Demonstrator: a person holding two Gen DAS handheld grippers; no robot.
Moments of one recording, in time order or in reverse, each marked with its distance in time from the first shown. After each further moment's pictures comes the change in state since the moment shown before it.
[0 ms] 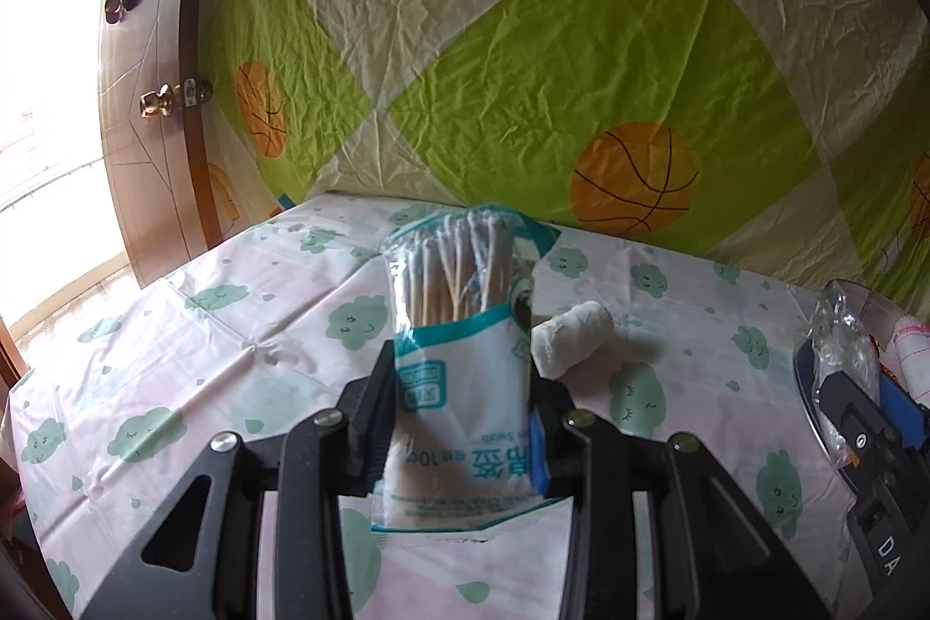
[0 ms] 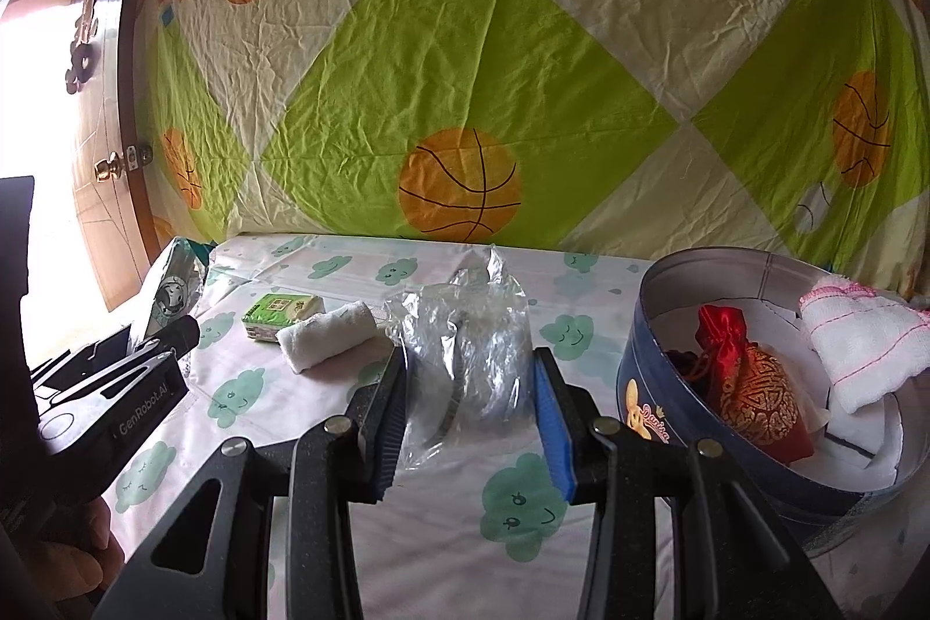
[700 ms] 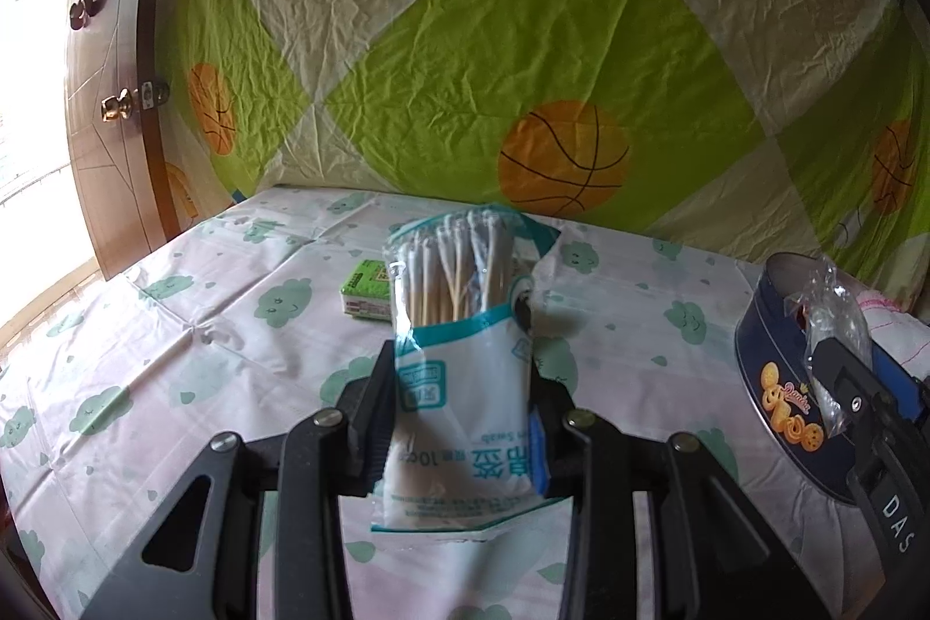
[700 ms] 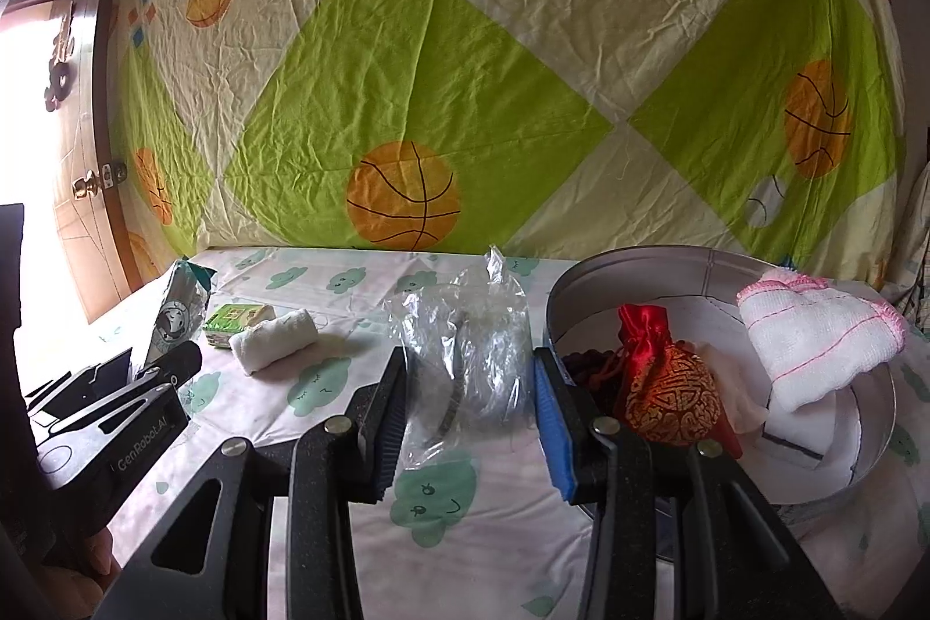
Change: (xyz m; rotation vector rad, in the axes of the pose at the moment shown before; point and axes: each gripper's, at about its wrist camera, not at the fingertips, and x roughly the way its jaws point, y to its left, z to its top) left arm -0.013 -0.045 -0.010 0.030 0.028 -0.083; right arm -0.016 -0.043 -0.001 0.033 -0.019 -0.058
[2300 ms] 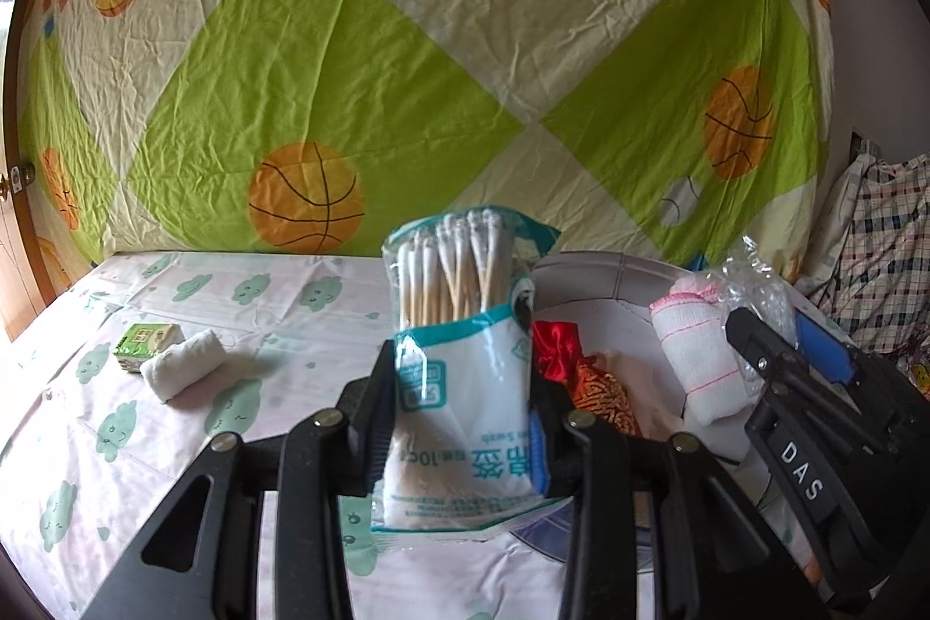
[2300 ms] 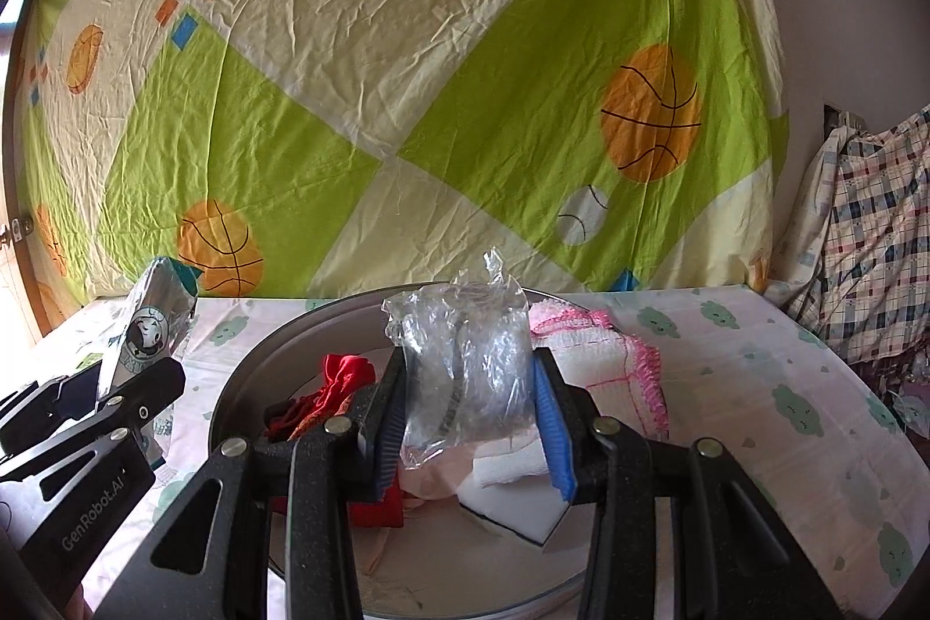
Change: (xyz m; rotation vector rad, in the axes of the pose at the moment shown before) left arm -0.034 -0.178 0.012 0.146 -0.034 -0.263; right arm -0.022 -0.157 0.016 0.076 -0.053 -0.219
